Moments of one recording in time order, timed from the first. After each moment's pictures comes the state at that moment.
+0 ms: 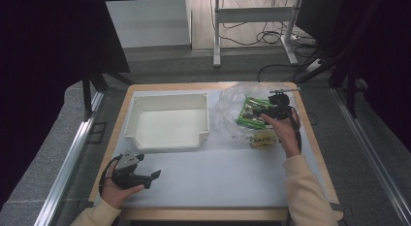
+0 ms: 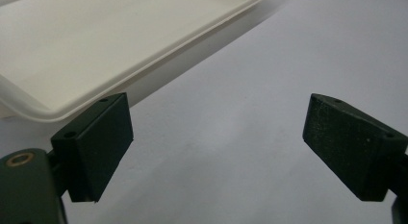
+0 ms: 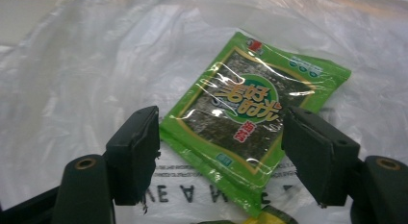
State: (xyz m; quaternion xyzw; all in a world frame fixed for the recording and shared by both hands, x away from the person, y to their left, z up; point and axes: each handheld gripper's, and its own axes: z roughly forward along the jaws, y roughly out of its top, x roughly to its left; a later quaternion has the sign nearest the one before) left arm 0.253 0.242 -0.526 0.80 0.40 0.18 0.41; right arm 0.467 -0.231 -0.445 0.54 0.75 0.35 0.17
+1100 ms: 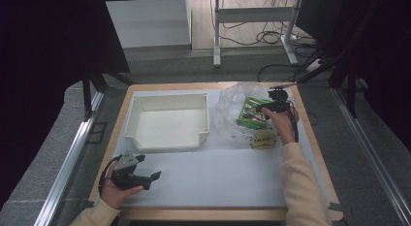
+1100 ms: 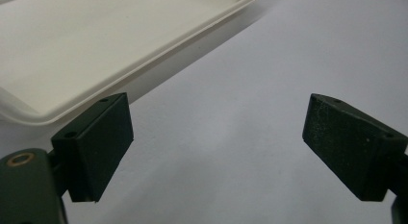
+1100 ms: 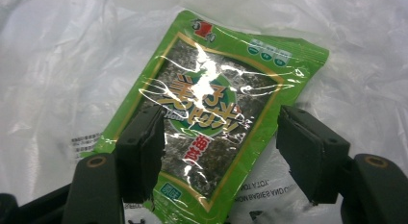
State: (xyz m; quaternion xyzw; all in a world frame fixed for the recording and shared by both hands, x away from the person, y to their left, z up) left arm 0.252 0.243 -0.525 0.80 0.39 0.16 0.42; right arm 0.514 -0.239 -0.469 0.60 0.73 0.29 0.14
